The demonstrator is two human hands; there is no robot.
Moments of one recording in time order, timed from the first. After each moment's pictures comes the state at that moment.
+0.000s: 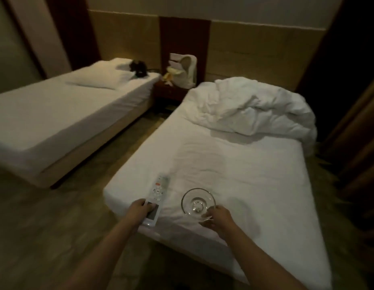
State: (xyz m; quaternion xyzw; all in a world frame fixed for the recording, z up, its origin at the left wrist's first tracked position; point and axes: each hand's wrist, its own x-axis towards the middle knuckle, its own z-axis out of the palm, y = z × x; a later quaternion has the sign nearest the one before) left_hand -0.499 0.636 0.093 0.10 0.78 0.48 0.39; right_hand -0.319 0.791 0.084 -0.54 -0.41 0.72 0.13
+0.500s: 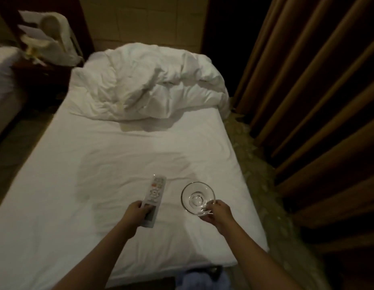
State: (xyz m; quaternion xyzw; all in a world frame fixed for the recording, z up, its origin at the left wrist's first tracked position) left_hand -0.442 0.974 0.030 0.22 0.73 0.34 0.54; right_hand -0.209 1.035 0.041 -0.66 -0.22 0.65 0.30
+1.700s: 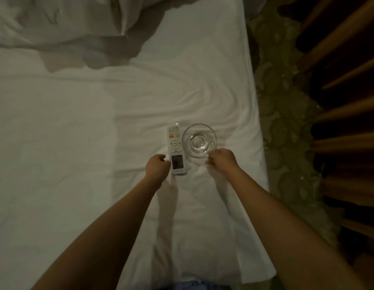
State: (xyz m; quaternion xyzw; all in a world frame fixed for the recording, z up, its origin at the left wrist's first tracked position) left_hand -0.320 1.307 -0.181 0.19 0.84 0.13 0.49; right_hand -0.151 1.369 -0.204 -0.72 -0.30 0.62 0.10
